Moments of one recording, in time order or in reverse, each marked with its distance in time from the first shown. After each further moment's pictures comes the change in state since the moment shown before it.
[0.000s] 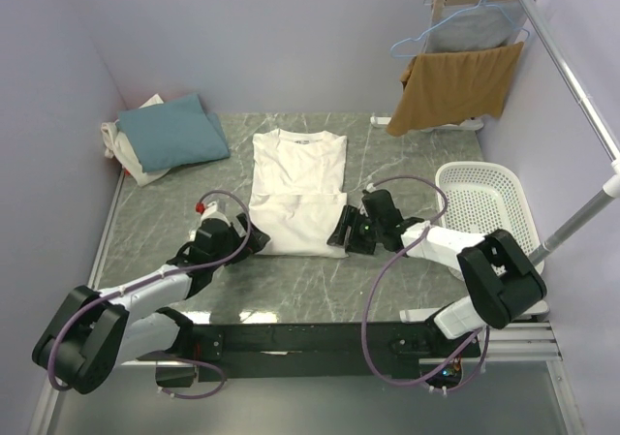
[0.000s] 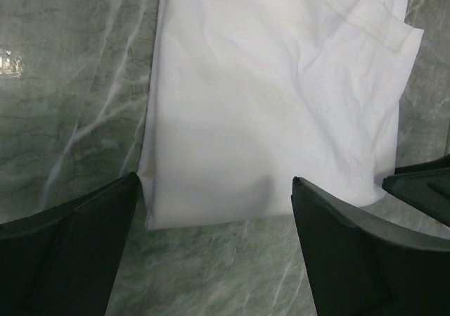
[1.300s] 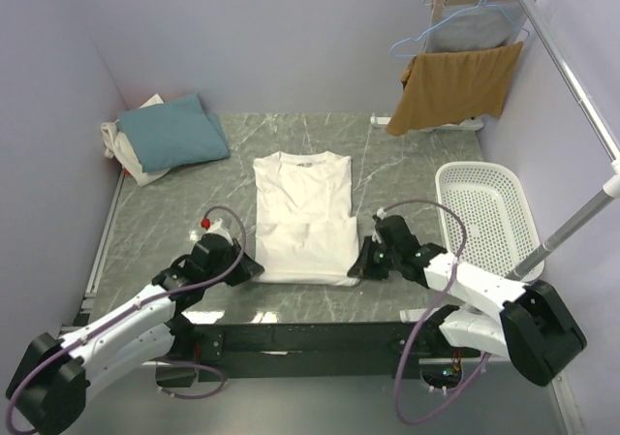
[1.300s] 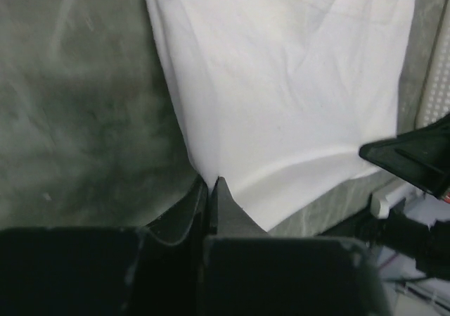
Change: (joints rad) left arm -0.105 -0.282 0.010 -0.365 0.089 -0.081; right arm 0.045 -0.340 -0.184 -0.186 -0.008 0.006
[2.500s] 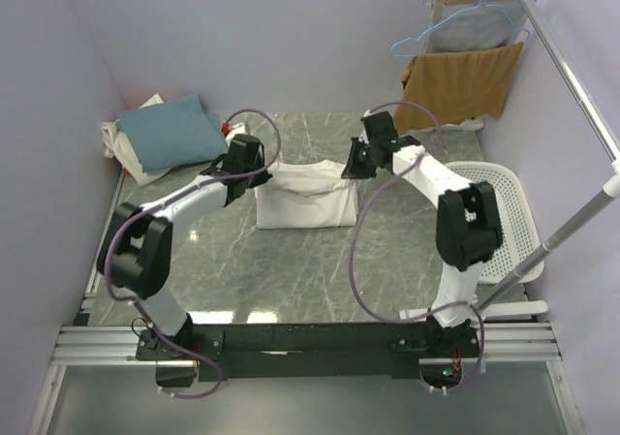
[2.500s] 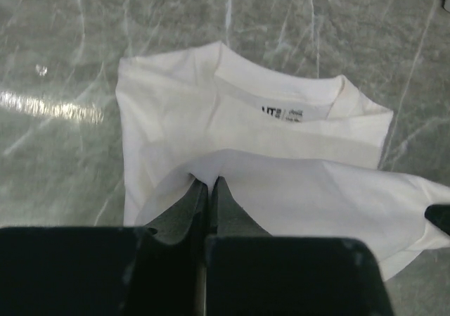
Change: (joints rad) left arm 0.140 0.814 0.834 0.001 -0.272 0.243; right arm -0.222 0.684 0.967 -0.285 0.053 -0.285
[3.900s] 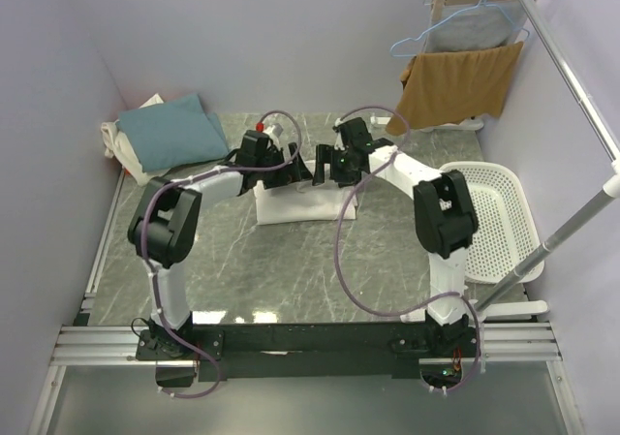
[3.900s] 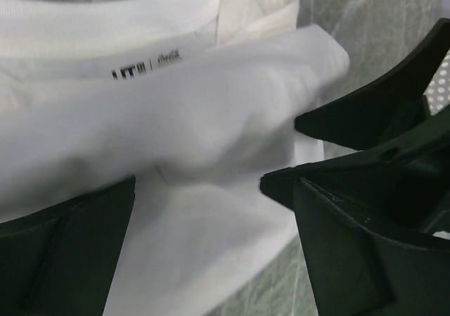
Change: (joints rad) left arm 0.031 0.282 0.136 0.161 0.548 0.104; right arm 0.080 0.185 0.122 0.024 -0.023 -0.106
